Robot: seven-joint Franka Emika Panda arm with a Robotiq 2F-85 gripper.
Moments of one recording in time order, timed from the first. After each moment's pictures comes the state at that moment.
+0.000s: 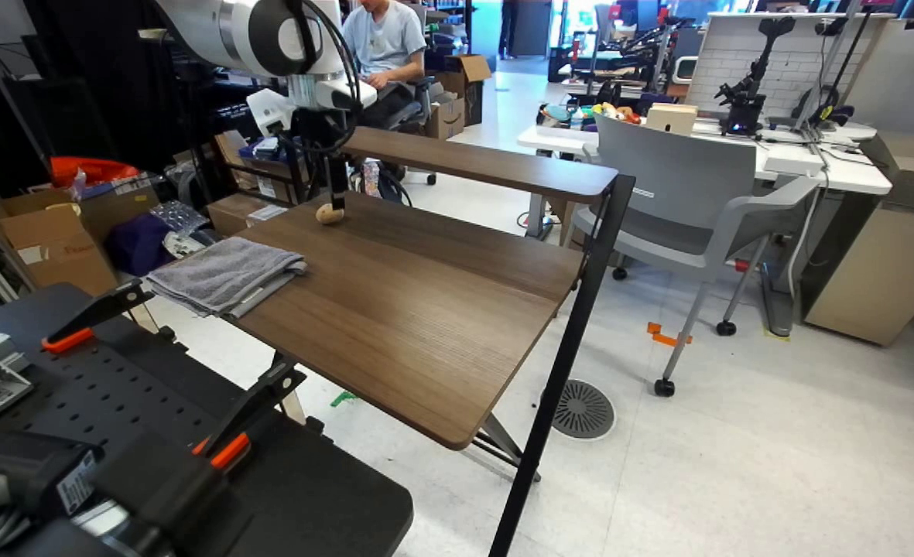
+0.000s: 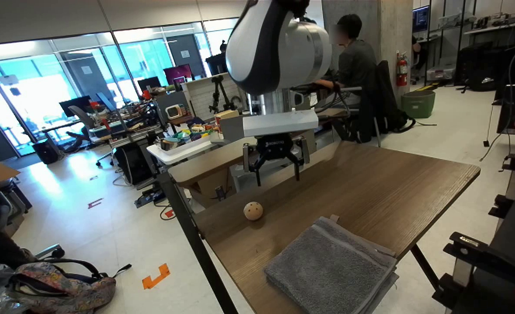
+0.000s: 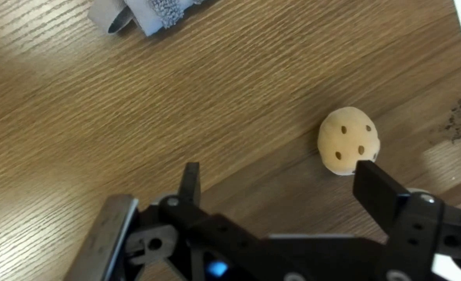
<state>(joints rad) 0.24 0.90 -0.02 -1.51 0.14 2.45 0.62</state>
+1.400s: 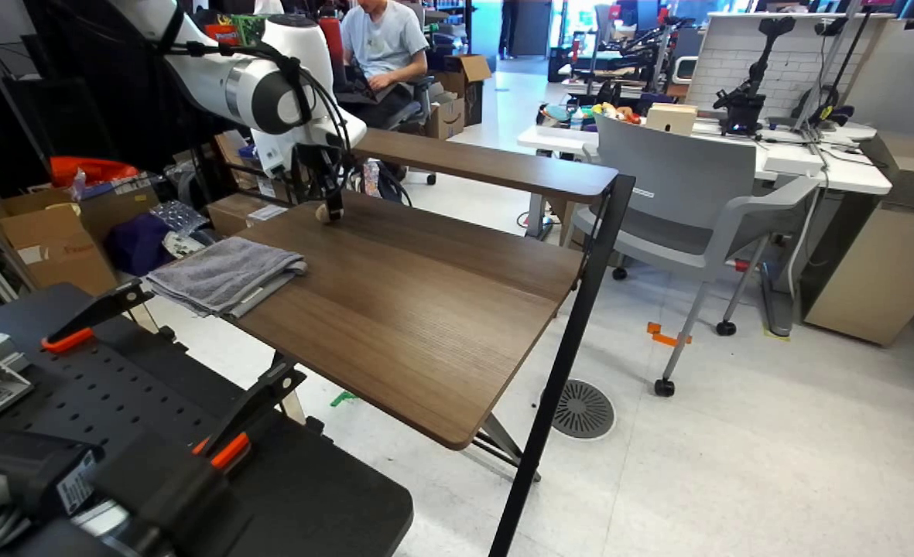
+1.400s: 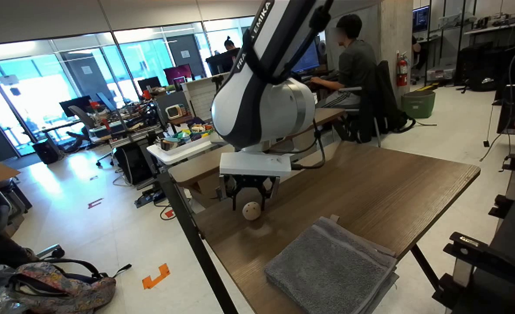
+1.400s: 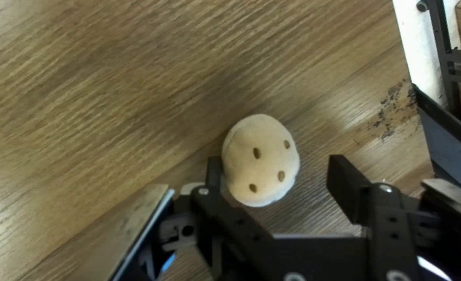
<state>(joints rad) 0.25 1.14 0.06 -1.28 0.20 2.66 0.63</state>
